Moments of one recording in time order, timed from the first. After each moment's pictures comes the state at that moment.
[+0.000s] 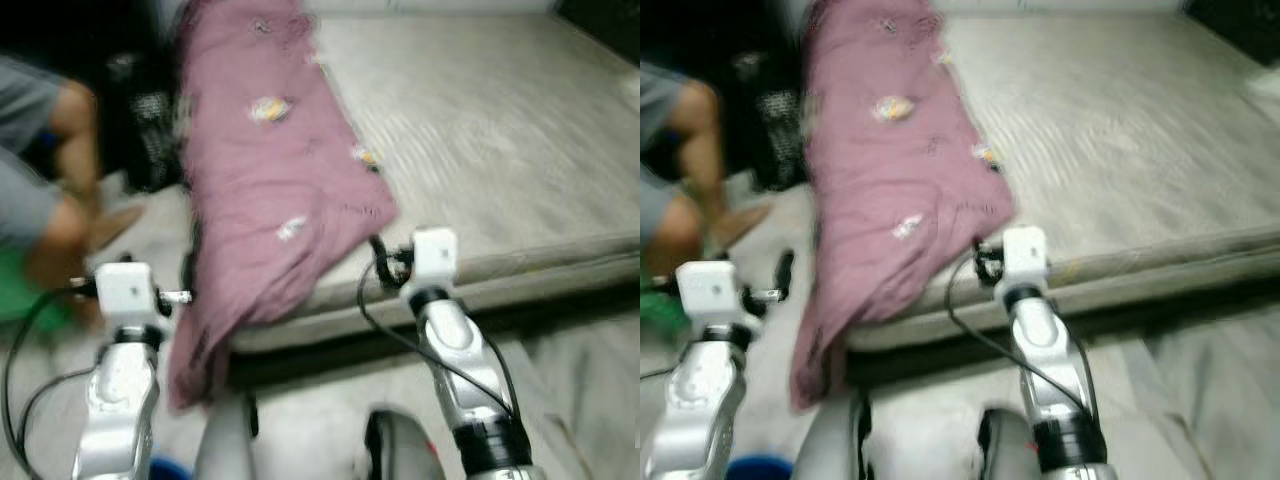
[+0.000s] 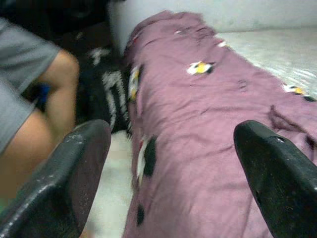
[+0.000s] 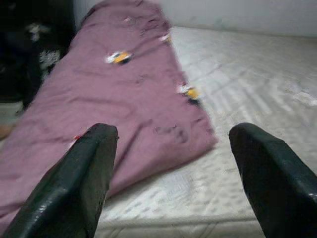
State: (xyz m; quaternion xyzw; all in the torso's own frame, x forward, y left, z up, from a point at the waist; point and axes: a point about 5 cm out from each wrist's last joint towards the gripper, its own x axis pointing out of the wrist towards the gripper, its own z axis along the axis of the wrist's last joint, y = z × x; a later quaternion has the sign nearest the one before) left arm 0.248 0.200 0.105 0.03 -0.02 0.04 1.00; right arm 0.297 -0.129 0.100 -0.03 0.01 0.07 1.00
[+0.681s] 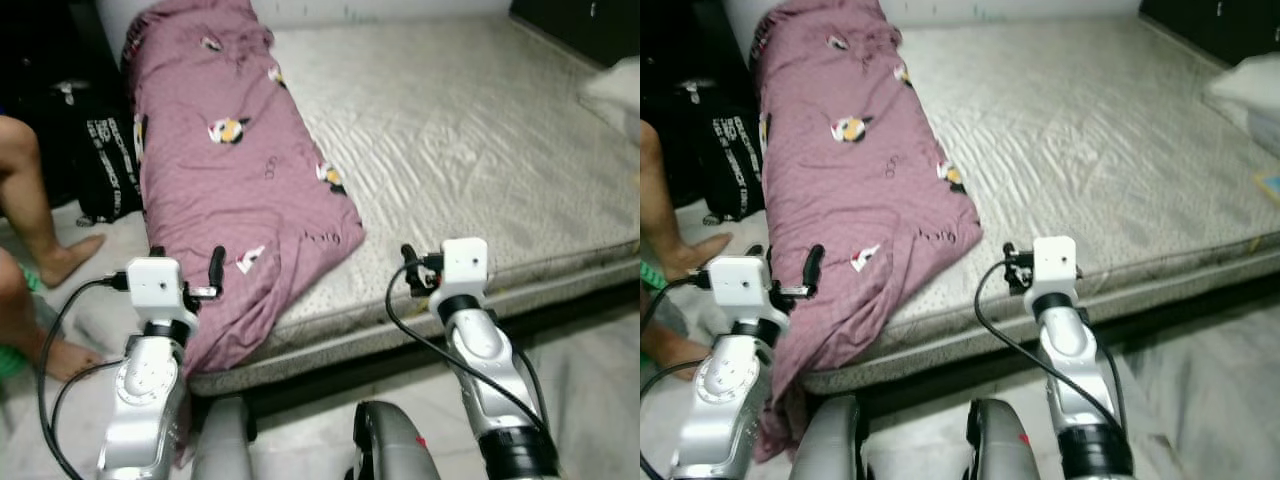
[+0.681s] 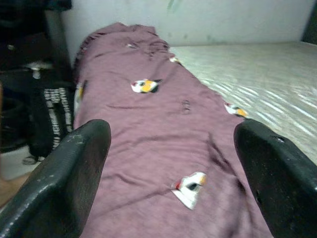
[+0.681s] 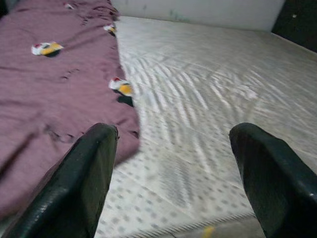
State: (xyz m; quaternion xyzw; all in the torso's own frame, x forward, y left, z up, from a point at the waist) left arm 0.252 0.187 0.105 0.02 -0.02 0.02 1.00; right arm 0.292 -0.150 0.091 -0.04 0.03 0.03 1.00
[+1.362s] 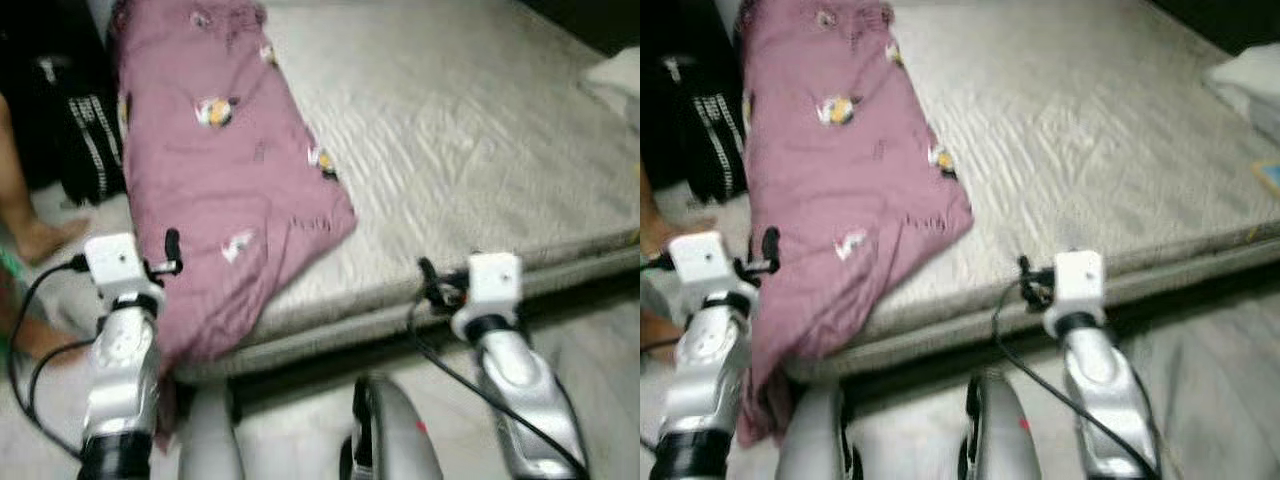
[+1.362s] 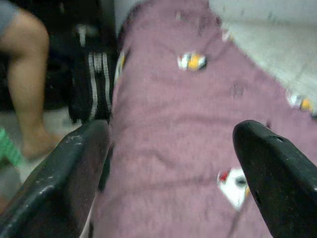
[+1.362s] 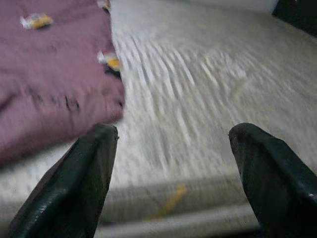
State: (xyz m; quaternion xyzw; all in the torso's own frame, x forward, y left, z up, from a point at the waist) left arm 0.284 0.221 0.099 -0.01 0.01 0.13 0.99; right arm 0.251 -0.185 0.105 -0.05 0.04 0.02 1.00
